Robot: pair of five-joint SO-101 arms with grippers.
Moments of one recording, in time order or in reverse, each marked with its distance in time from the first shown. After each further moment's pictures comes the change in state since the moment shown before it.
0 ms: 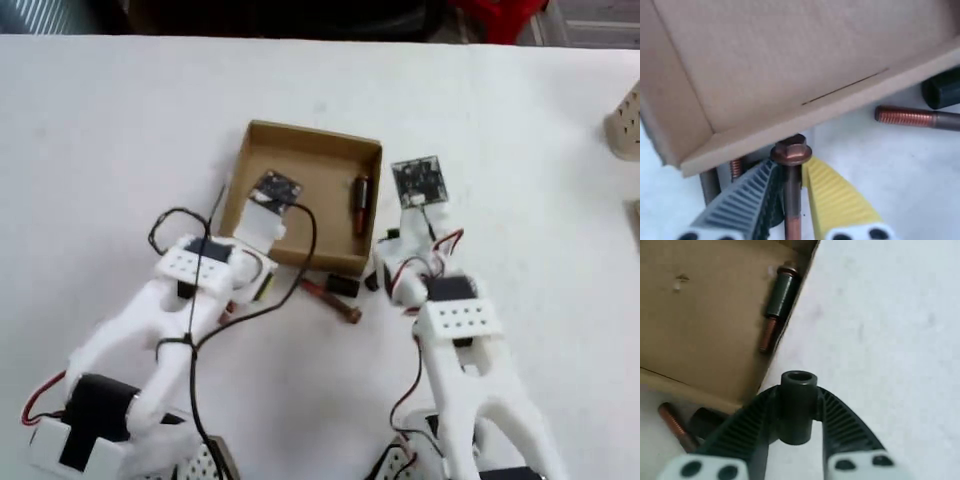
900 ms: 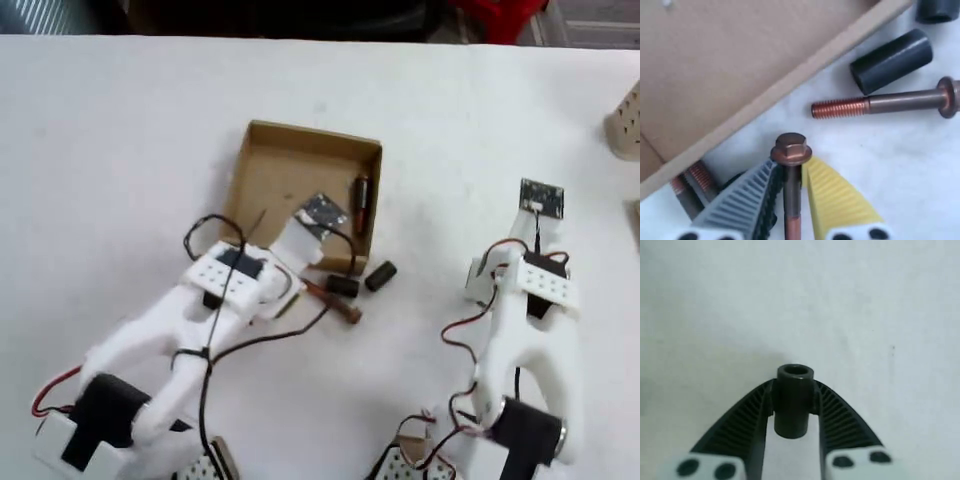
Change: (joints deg) left arm 9.6 0.0 0.0 0.2 -0.2; right arm 29.7 18.5 -15.2 18.4 0.2
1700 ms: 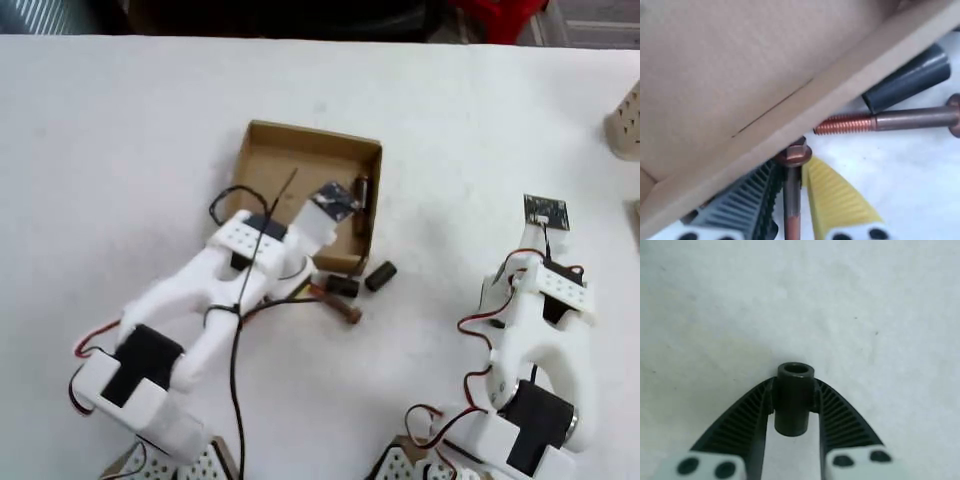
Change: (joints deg) left arm 0.5 16.7 -18.7 12.2 0.1; right arm 6.9 7.1 -0.1 0.0 11.0
